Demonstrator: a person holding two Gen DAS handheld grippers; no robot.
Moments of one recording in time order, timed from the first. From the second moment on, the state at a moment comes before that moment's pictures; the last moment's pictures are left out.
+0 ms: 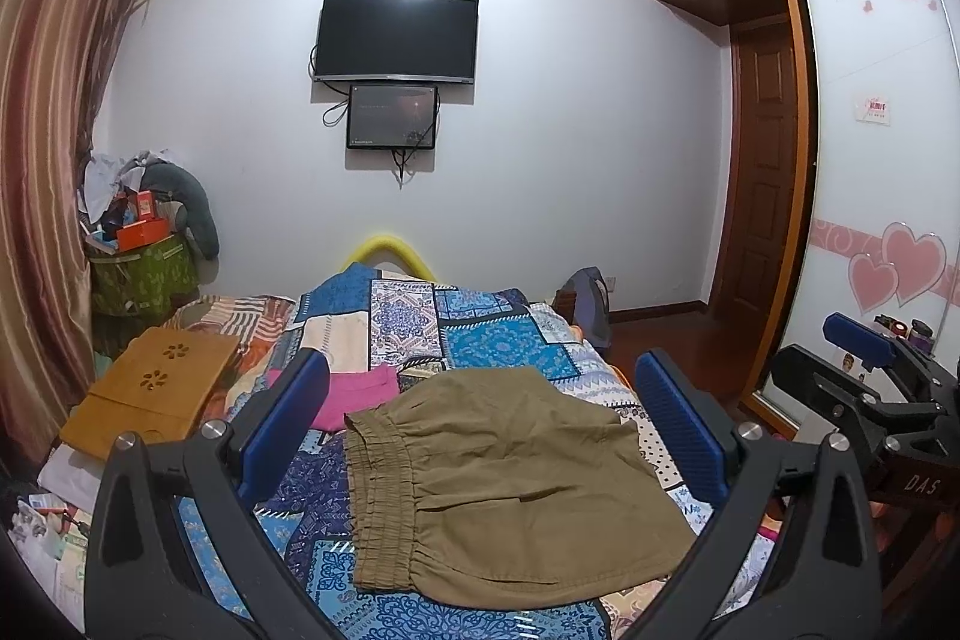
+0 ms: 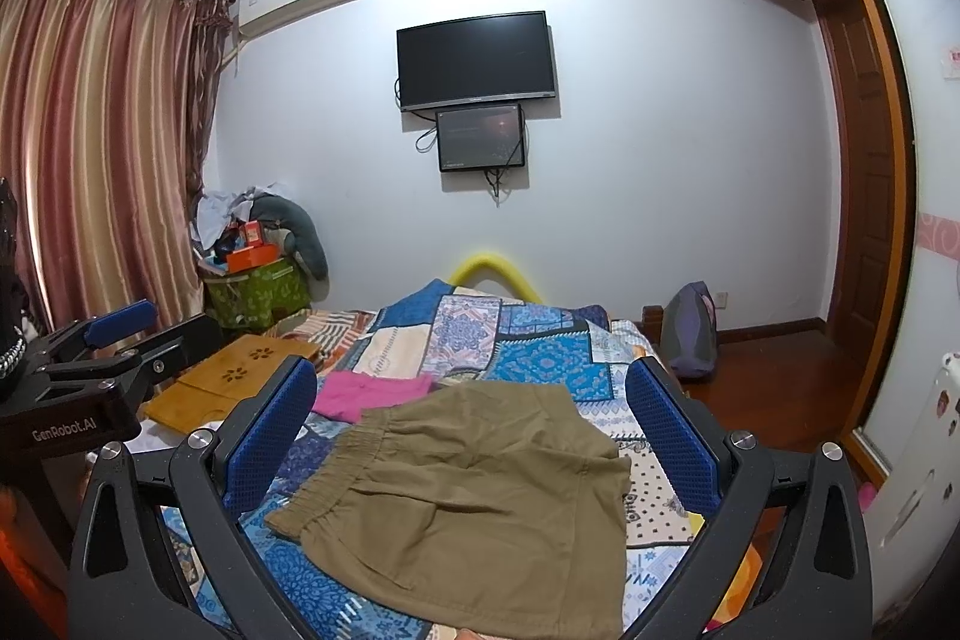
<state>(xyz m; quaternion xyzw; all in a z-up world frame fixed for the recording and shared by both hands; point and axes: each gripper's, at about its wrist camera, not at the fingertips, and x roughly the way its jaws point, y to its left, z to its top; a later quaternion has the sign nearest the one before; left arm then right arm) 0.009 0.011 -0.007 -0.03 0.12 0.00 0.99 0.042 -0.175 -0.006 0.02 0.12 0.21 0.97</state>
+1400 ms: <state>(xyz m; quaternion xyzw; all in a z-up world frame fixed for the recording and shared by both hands) 0.014 0.009 -0.010 -0.02 0.13 0.00 0.99 0.045 -0.175 -0.008 0.01 0.13 0.20 0.97</state>
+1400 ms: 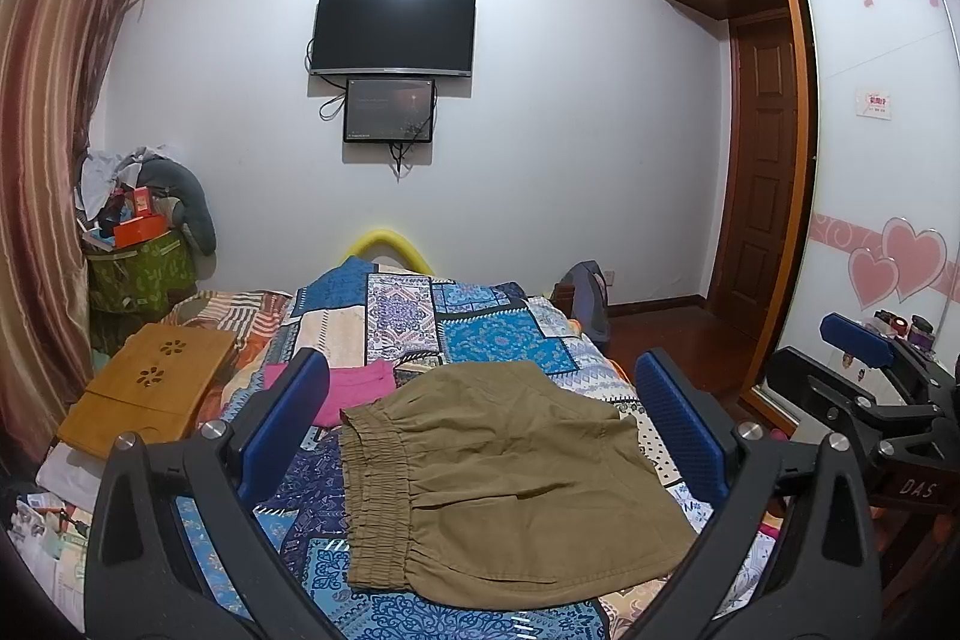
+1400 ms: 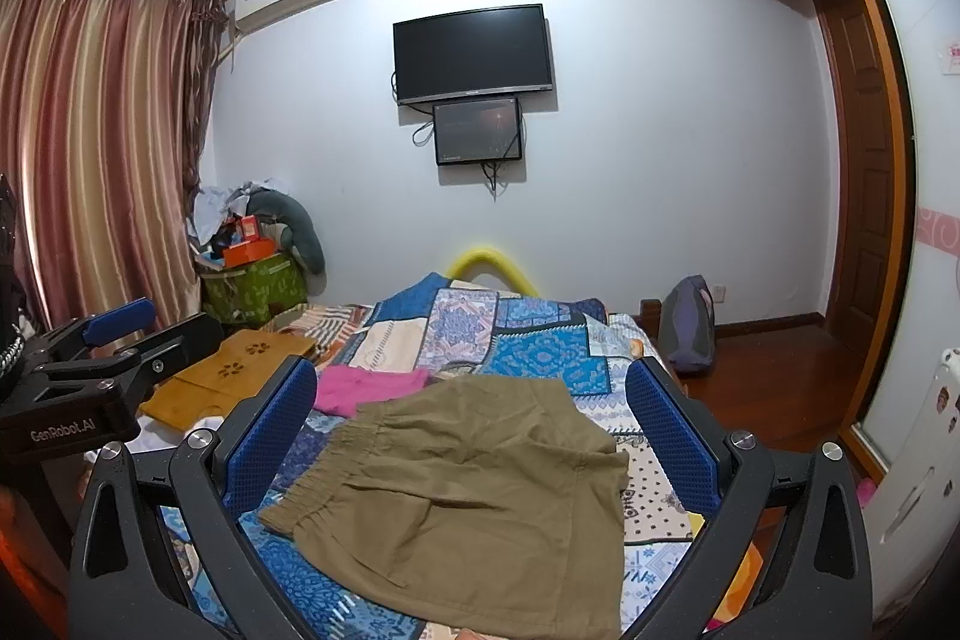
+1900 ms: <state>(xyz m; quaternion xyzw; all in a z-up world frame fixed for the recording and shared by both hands) 0.065 0.036 -0.022 -0.03 0.17 0.01 0.98 0.078 -0.182 -0.013 -0.03 0.14 0.17 0.98</state>
